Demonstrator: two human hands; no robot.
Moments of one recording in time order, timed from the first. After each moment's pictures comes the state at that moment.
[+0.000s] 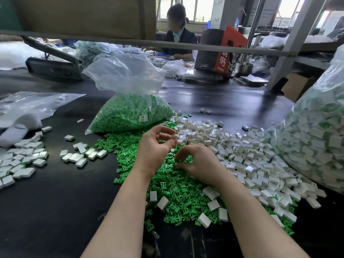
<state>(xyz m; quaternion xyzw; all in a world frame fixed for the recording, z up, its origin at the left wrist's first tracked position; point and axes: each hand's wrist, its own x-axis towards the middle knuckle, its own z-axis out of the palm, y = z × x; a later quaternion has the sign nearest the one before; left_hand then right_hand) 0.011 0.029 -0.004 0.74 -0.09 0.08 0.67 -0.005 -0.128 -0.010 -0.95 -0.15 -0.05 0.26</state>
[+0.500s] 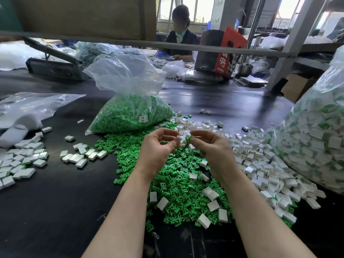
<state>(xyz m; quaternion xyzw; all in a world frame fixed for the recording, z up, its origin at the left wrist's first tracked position) 0.011 0.026 -0.005 0.70 -0.10 0.05 0.70 -0.011 -0.138 0.005 -0.67 -0.01 -0.08 0.73</state>
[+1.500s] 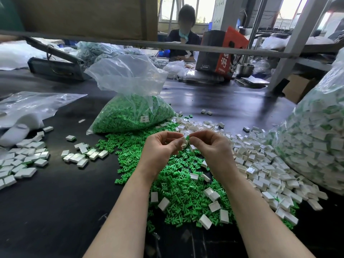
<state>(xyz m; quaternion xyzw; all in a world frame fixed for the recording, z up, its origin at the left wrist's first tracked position) 0.008 0.022 -0.002 0.66 -0.08 0.00 0.74 -0.009 -0.137 0.001 -0.75 -0.07 -0.16 0.64</state>
